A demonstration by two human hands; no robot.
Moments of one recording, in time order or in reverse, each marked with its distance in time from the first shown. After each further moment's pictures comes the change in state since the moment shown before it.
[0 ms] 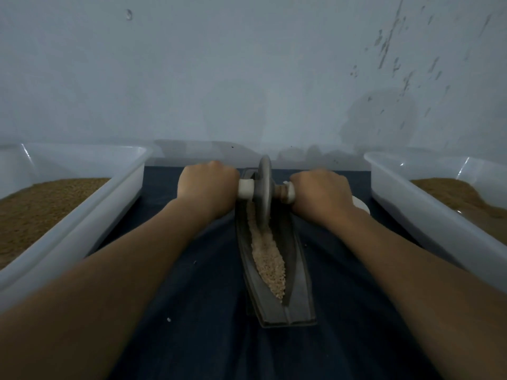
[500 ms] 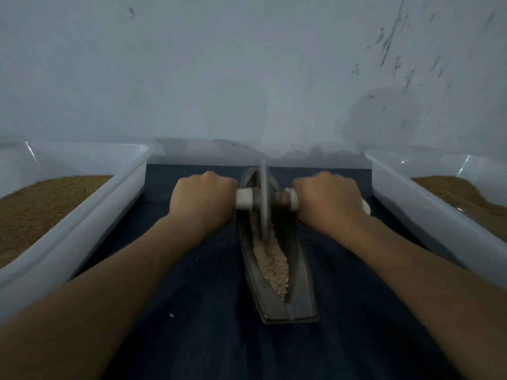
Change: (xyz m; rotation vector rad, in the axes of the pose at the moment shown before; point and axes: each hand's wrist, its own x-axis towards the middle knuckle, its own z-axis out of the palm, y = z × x) left_hand -0.032 -0.001 0.008 -0.084 0.057 -0.006; right_hand -0.029 -0.003 -0.014 -0.127 0.063 -0.064
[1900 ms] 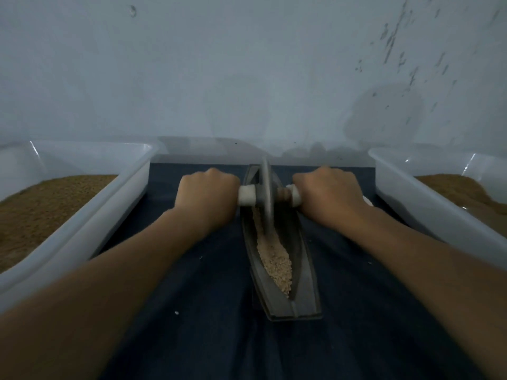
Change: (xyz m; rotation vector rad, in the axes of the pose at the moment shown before) left_hand 0.010 -0.001 -0.005 0.008 -0.061 0.000; right_hand 0.016 0.005 0.007 0.051 0.010 -0.057
